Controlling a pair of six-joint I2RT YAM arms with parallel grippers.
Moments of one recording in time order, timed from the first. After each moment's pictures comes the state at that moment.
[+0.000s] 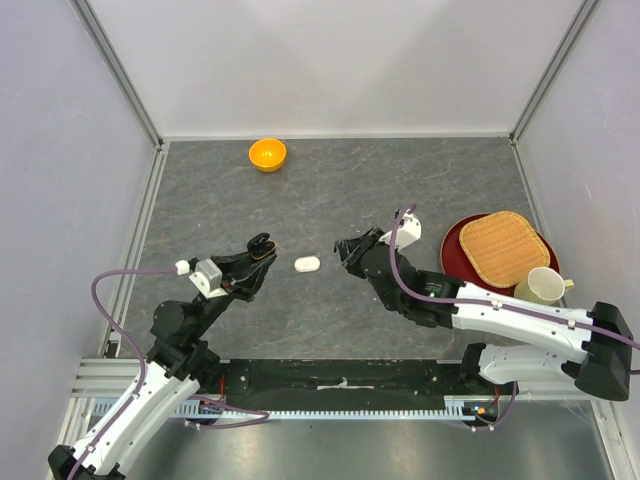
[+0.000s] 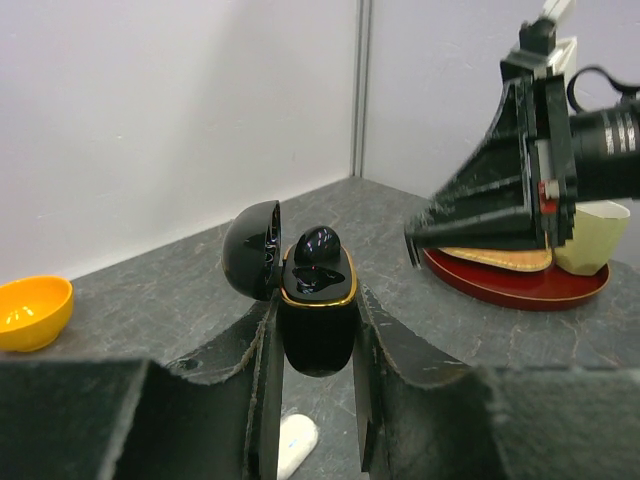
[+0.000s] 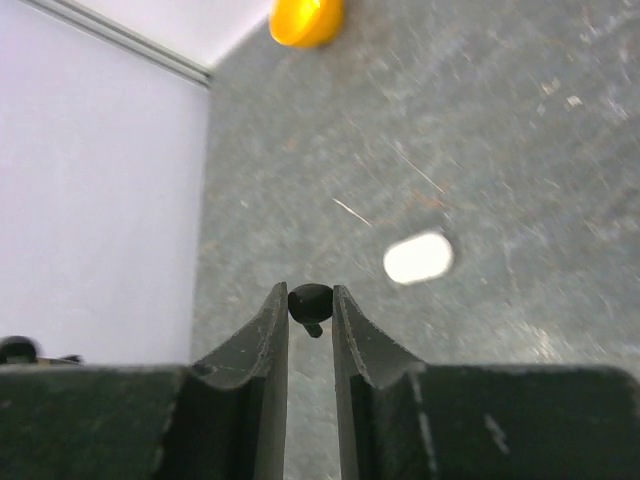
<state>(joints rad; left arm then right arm) -0.56 0.23 0.19 0.42 0.21 -0.08 1.13 1.16 0.87 -0.17 0.73 1.18</state>
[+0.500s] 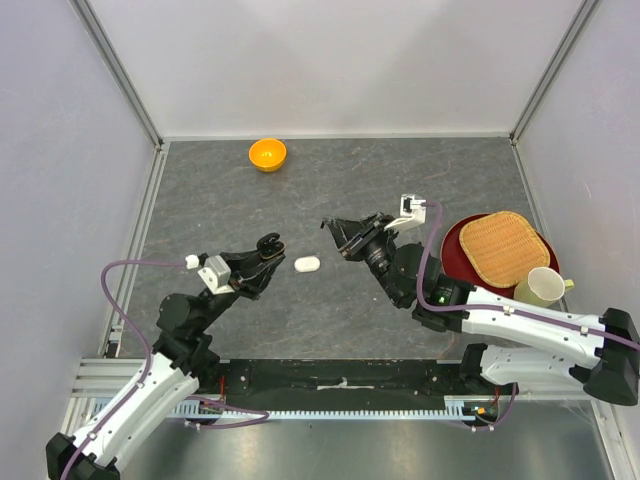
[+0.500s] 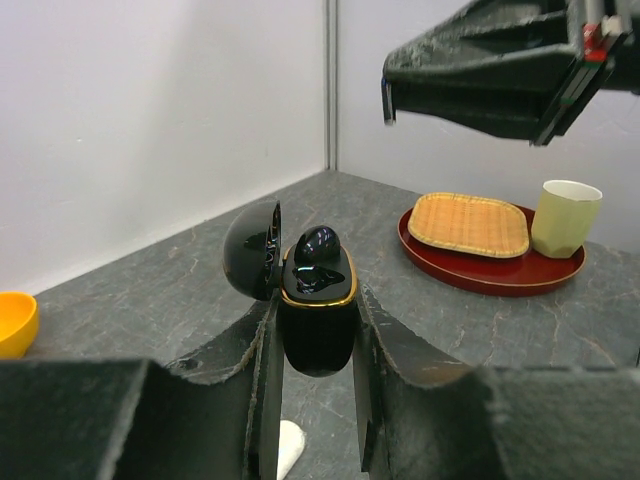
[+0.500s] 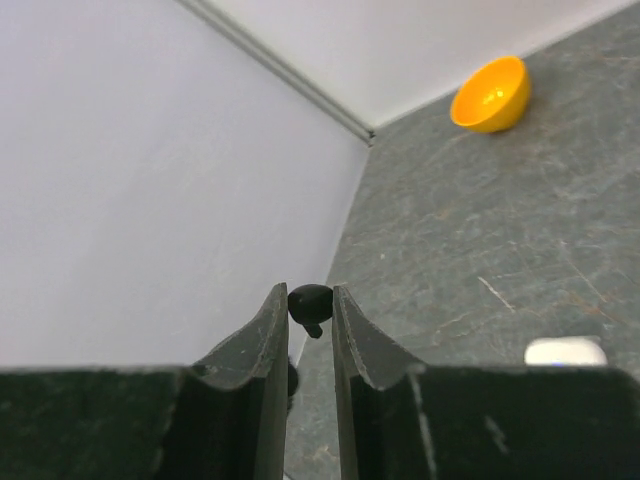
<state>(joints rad) -0.56 0.34 0.19 0.53 0.28 -0.08 1.14 1.09 0.84 0.30 0.67 0.88</state>
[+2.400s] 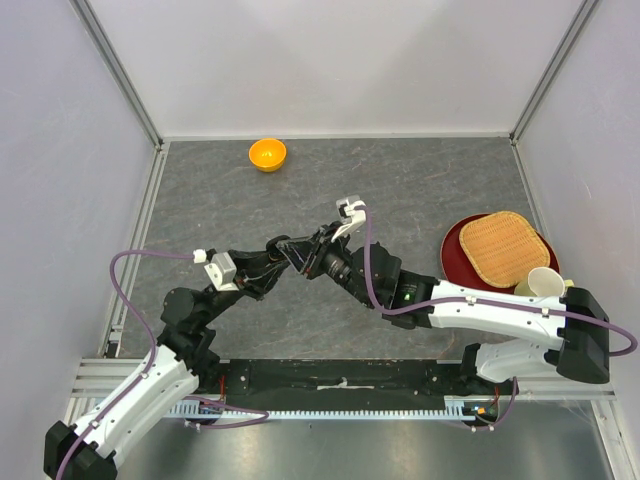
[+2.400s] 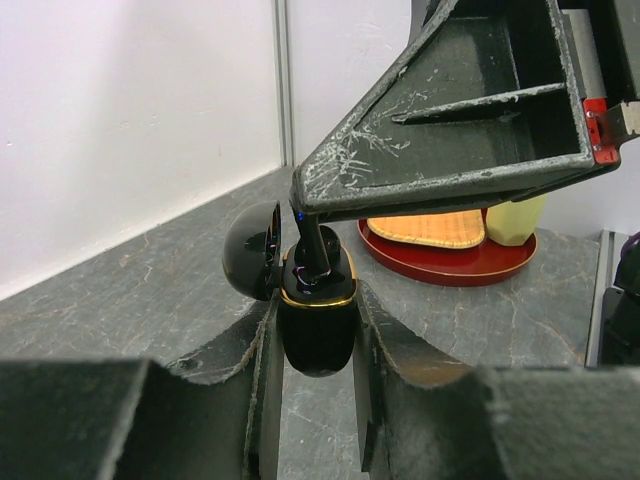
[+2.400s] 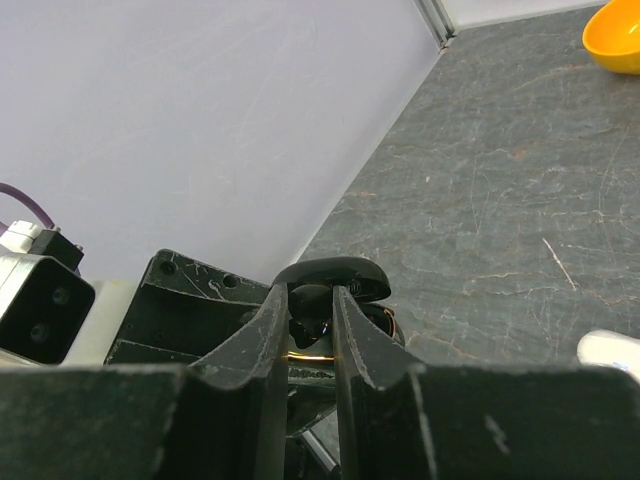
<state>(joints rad) -0.56 0.46 0.20 0.63 0.40 -0.12 1.22 1.29 0.97 0.35 0.42 0.65</state>
